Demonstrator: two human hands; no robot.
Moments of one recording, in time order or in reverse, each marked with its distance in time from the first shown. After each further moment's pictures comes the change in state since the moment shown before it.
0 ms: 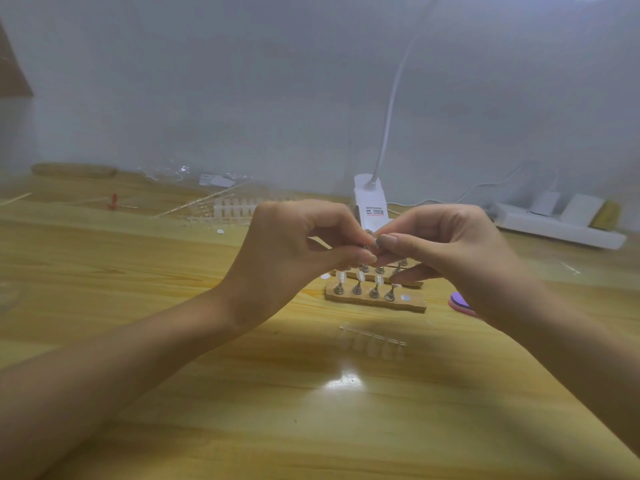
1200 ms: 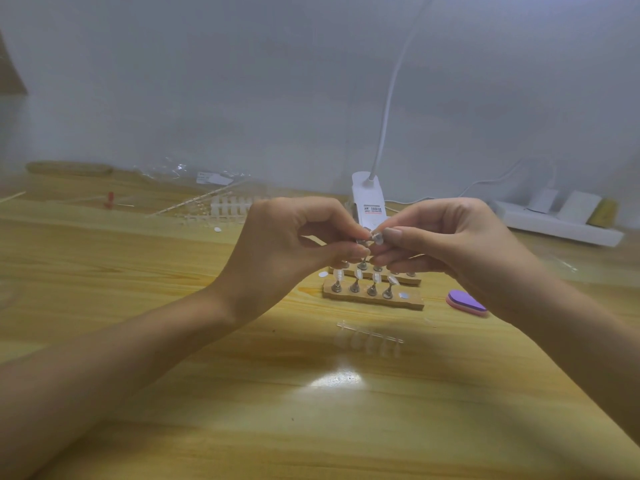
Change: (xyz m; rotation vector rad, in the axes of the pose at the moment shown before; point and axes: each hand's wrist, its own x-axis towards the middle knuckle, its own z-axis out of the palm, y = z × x) left_hand 0.000 -0.004 -0.001 -0.076 -0.007 -0.042; right_hand 0.002 -0.005 -0.005 0.058 -0.033 0.065
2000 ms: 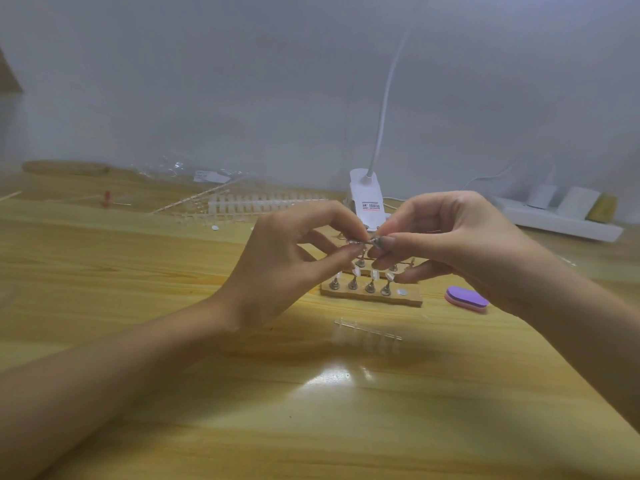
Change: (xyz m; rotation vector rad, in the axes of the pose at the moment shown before) left_hand -0.007 -0.004 0.006 0.044 -0.022 -0.031; right_hand -0.002 -0.009 -0.001 -0.089 -0.071 0.033
